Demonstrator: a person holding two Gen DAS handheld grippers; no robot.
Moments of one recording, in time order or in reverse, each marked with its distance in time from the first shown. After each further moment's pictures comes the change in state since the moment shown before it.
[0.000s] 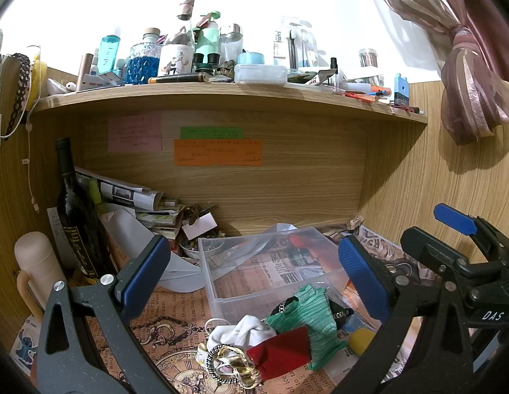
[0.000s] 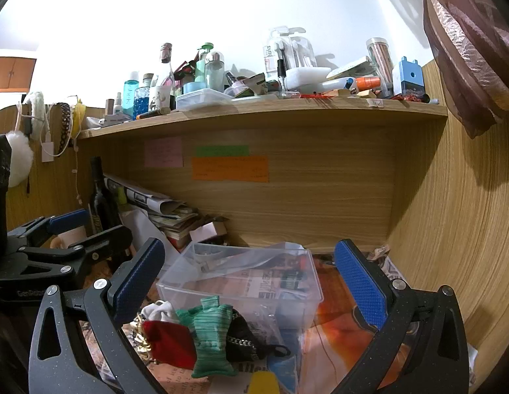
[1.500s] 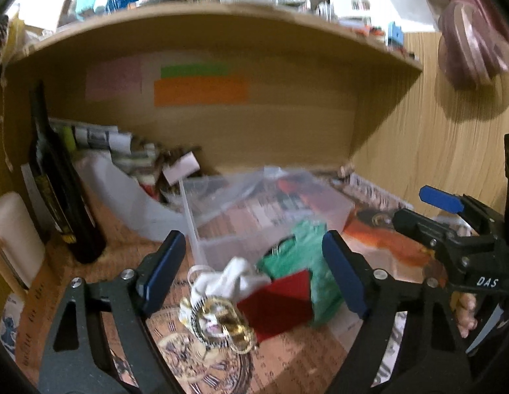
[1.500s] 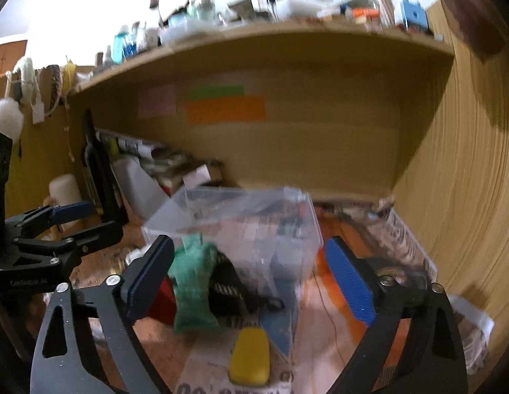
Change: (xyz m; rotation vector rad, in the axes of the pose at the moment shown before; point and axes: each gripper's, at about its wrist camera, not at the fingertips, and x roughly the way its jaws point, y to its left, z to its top) left arm 0.030 -0.001 -0.050 0.008 0.222 -0.082; right arm 0.023 -0.018 -0.044 0.017 0.224 0.022
